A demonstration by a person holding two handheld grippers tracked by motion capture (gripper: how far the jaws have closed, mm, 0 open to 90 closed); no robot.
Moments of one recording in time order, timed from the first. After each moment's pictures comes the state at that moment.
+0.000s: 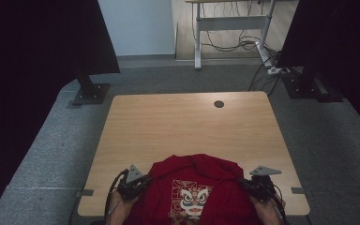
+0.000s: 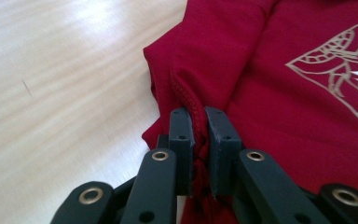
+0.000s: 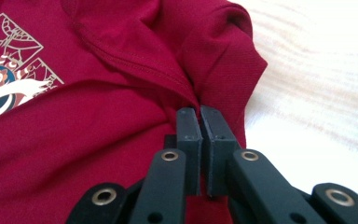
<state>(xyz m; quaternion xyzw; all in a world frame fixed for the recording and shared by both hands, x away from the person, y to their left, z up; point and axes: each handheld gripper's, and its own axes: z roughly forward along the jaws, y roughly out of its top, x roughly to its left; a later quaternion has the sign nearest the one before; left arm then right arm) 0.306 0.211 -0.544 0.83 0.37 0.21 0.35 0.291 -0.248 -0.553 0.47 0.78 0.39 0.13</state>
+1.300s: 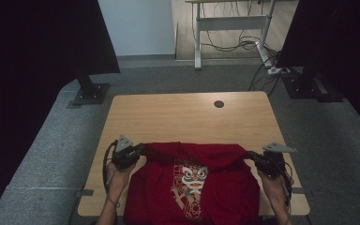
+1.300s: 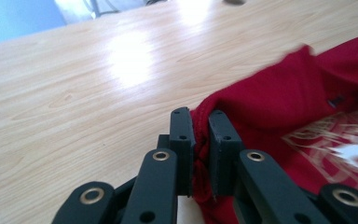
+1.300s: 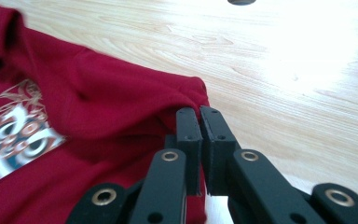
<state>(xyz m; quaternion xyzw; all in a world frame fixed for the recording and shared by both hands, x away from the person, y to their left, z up) 0.336 0.241 -0.489 0.78 0.39 0.22 0.43 0.304 -0.285 -0.502 0.49 0.74 0.43 0.18</state>
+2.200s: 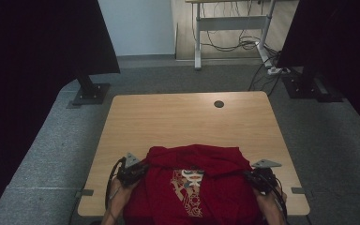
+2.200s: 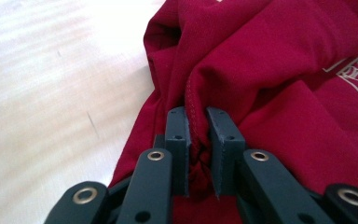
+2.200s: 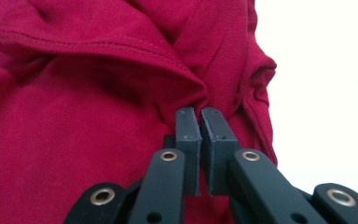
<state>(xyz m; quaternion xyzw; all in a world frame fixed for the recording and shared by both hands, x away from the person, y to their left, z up) 0.363 0.219 -0.548 0.80 0.42 0.22 0.36 0.321 -0.252 -0.547 0.50 0.78 0.33 0.19</state>
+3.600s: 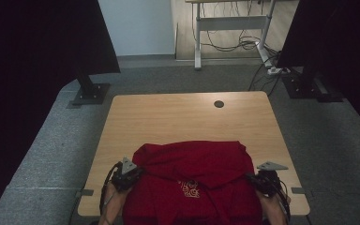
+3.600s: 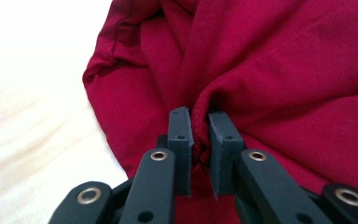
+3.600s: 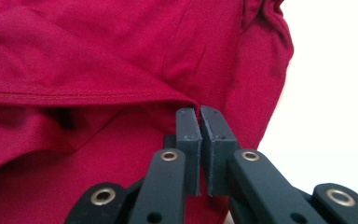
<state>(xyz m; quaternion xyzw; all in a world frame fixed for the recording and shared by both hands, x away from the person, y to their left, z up) 0.331 0.238 -0.547 0.82 0.40 0.24 0.34 0.301 -0.267 -0.552 0.51 0.76 0.37 0.16</state>
